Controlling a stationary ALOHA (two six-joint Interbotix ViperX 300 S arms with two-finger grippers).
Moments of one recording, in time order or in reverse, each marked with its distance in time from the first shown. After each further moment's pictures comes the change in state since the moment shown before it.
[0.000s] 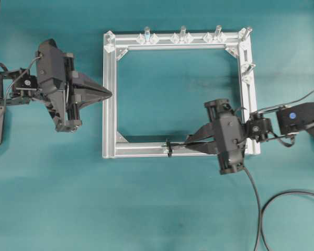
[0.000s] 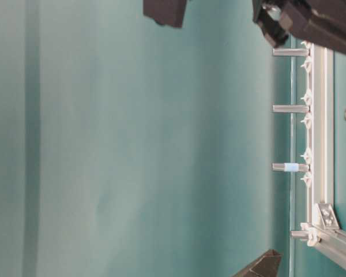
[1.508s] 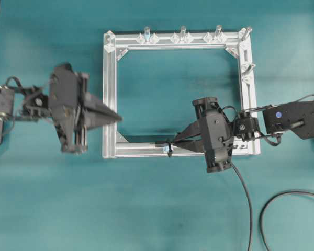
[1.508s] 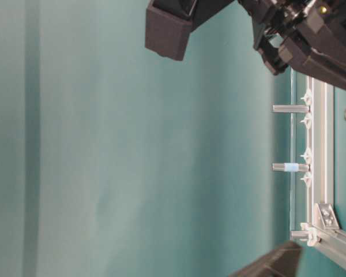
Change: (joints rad) left arm -0.164 0.091 -0.072 0.000 -0.002 0.000; right arm -0.017 0.046 -0.061 0.002 0.000 -0.002
